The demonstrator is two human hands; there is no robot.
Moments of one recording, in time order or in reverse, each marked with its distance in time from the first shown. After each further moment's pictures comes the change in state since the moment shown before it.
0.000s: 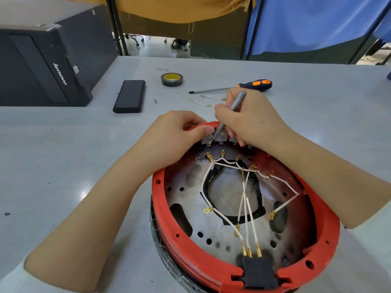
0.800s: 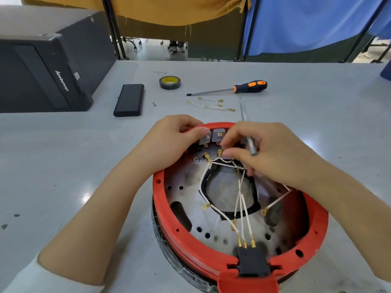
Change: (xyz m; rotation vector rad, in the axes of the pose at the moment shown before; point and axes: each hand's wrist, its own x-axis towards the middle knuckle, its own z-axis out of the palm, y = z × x) left_hand -0.005 0.001 -0.001 -0.064 -0.021 -0.039; right_hand -0.062 0.005 -0.026 -0.069 -0.195 -0.078
